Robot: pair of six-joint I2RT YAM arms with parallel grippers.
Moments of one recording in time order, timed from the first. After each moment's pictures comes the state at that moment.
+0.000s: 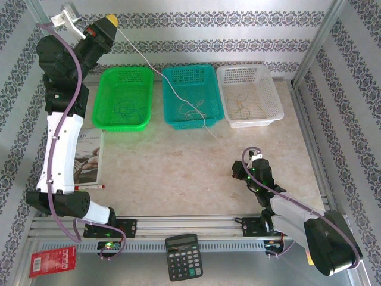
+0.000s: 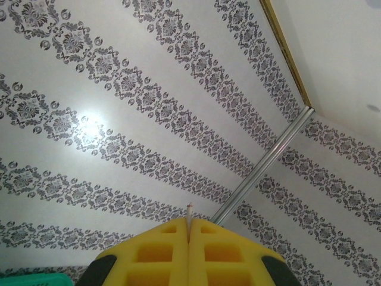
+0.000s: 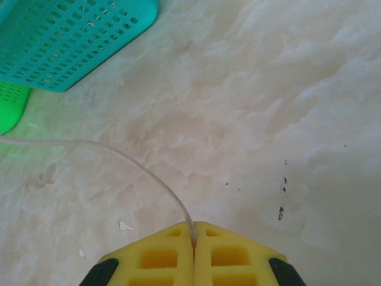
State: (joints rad) left arm -0.02 1.47 1.88 -0.08 0.45 -0.83; right arm 0.32 0.95 0.06 0.36 -0.14 0.69
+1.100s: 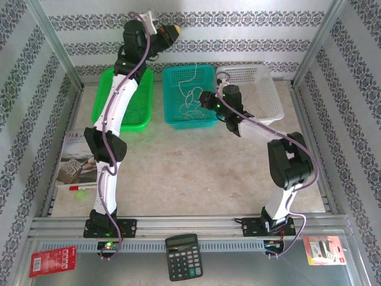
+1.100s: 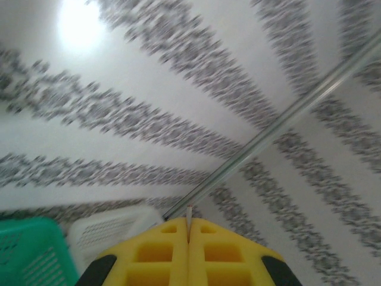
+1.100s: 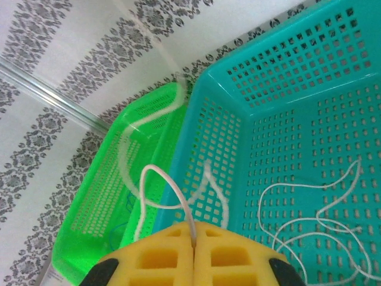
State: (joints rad) left arm -0.24 2.28 2.58 -0.28 0.47 -0.74; right arm 0.36 1.83 1.24 0.31 -0.29 0.71
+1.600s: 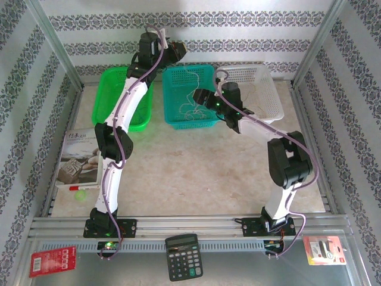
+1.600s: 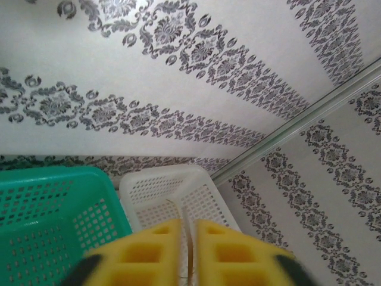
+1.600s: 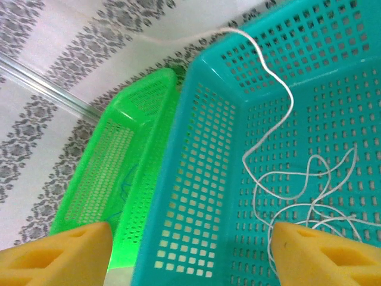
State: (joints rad) left arm -0.27 2.38 2.58 -0.37 0.43 -0.66; right arm 0.36 1.79 1.26 0.21 -0.30 0.68
